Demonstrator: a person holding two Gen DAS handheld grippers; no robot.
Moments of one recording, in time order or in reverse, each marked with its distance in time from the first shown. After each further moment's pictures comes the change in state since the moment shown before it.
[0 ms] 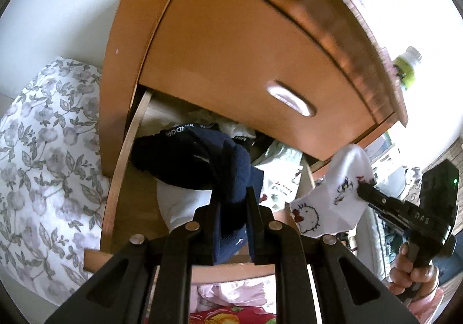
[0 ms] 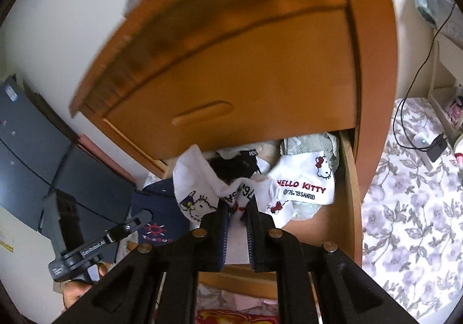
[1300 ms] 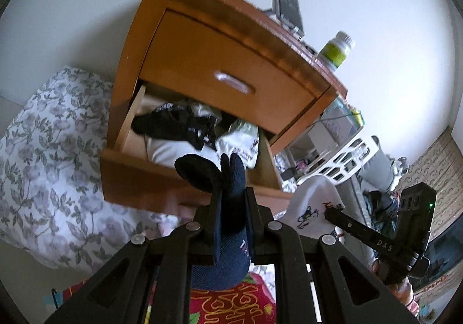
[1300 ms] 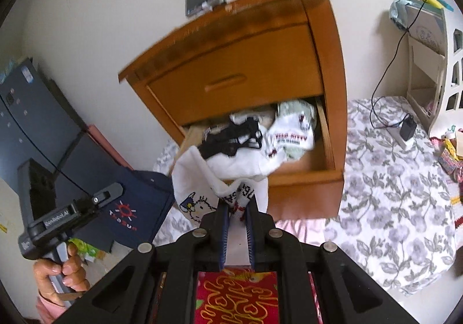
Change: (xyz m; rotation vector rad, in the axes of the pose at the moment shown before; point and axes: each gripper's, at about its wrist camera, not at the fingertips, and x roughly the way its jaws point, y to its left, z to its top) left arm -0.106 -0.056 -0.082 0.055 -0.035 -0.023; right arm -0.096 0.019 -0.107 -0.058 -0.039 -0.024
